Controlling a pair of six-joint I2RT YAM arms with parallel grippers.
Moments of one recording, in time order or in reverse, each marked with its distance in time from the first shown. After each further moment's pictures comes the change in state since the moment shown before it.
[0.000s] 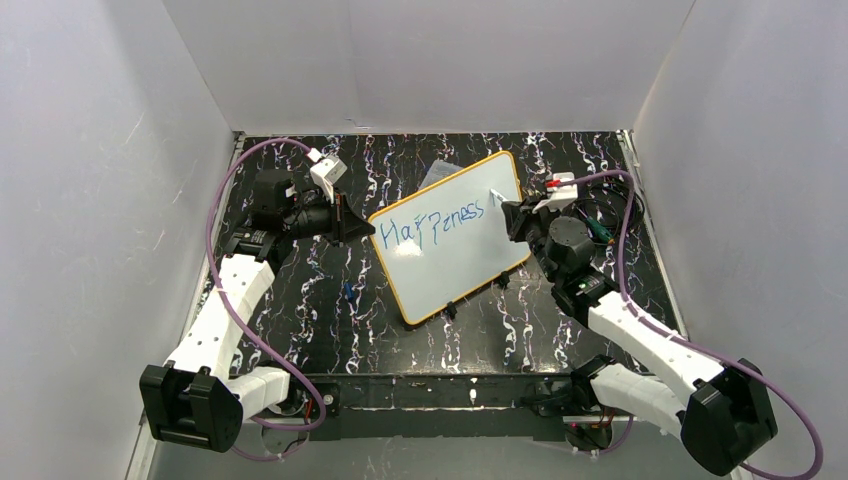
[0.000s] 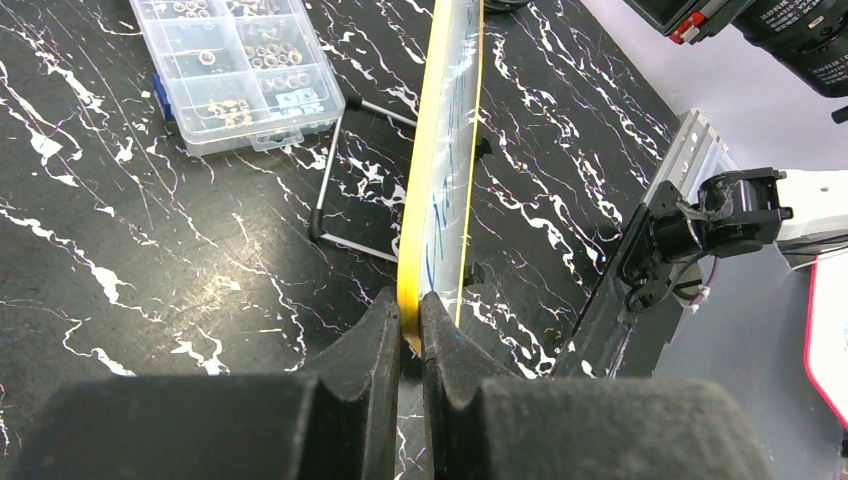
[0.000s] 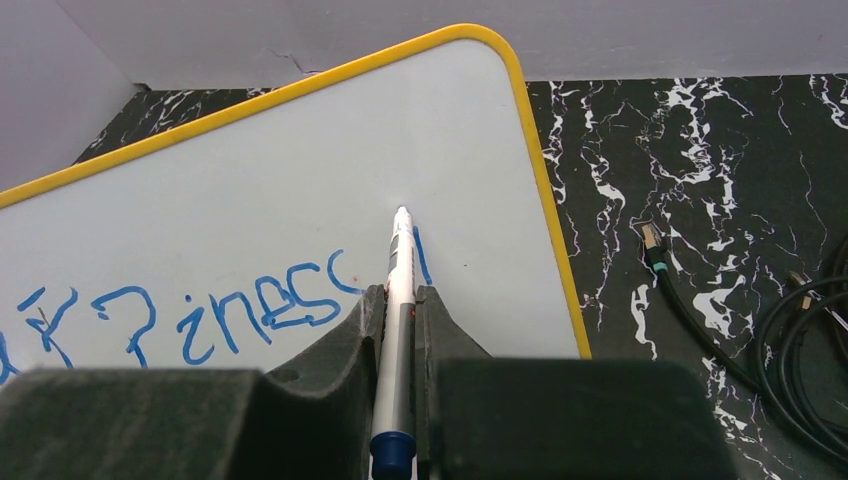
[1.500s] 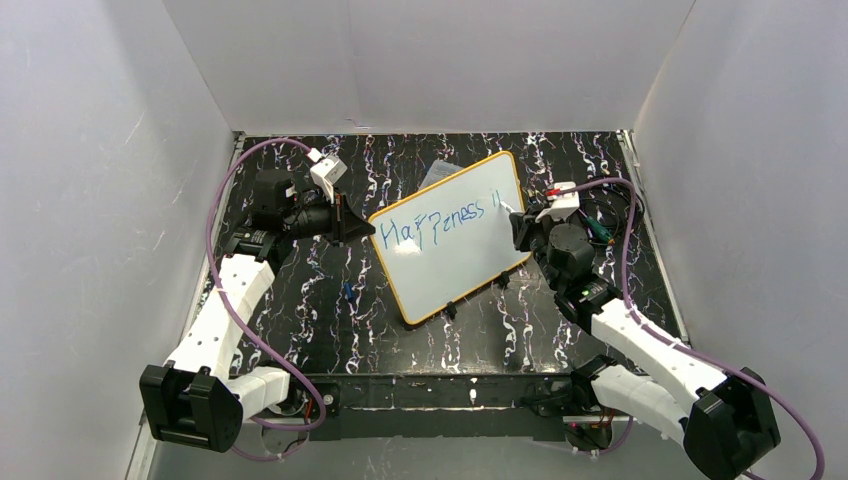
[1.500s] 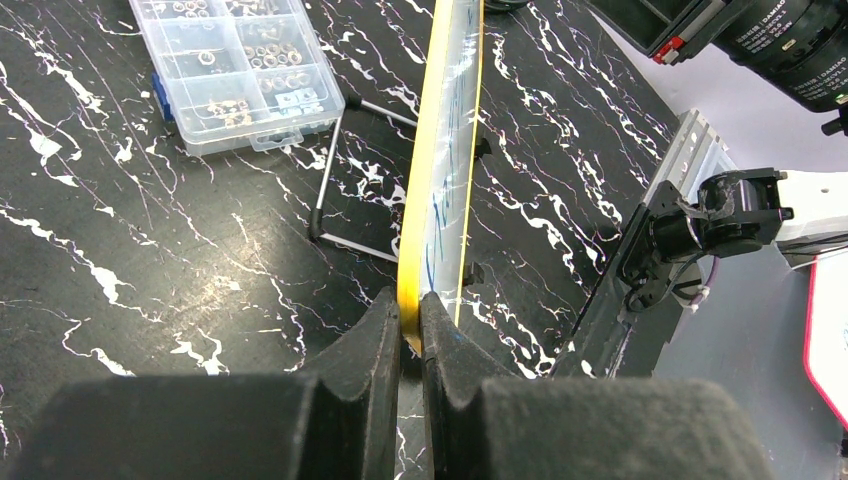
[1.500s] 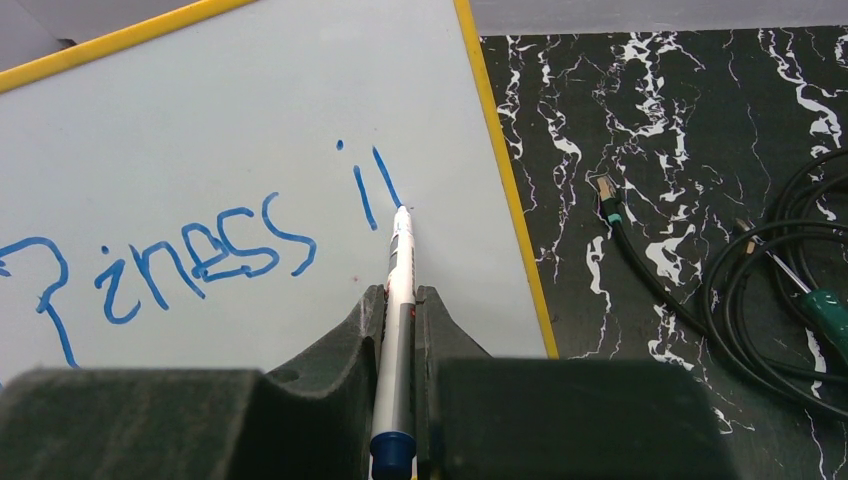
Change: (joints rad) left arm 0.000 0.000 0.000 0.000 0.001 0.000; right arm -0.004 -0.045 -0.048 -0.069 0.045 -0.027
